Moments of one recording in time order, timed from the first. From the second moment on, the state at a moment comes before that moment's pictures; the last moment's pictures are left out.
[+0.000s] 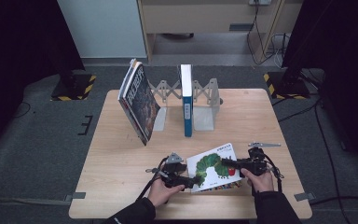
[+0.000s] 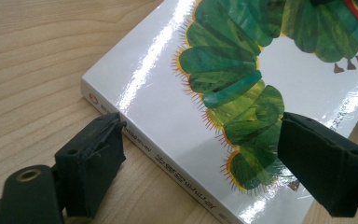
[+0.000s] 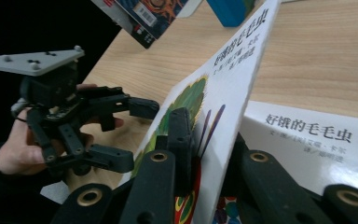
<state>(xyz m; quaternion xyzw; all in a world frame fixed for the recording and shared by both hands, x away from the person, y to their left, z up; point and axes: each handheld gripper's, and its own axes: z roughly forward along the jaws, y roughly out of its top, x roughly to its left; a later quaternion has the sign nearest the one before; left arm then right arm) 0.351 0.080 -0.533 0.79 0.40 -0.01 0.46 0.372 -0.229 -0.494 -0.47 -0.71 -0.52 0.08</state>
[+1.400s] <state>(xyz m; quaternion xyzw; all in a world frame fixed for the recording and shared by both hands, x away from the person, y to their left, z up) 0.353 0.081 -0.541 0.77 0.39 -0.04 0.49 0.370 -0.206 -0.506 -0.45 -0.79 -0.41 -0.05</state>
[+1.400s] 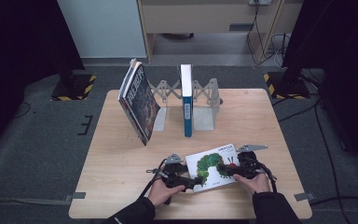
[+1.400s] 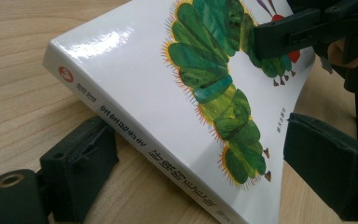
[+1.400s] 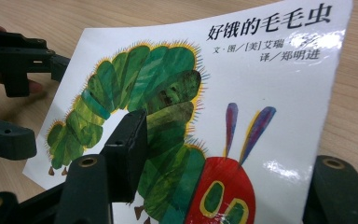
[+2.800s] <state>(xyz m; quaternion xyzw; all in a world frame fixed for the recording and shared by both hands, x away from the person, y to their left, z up) 0.355 0.087 -0.542 0.76 0.42 -0.03 0.49 0.372 -0.206 -0.513 -0.47 -0.79 -0.36 -0.11</state>
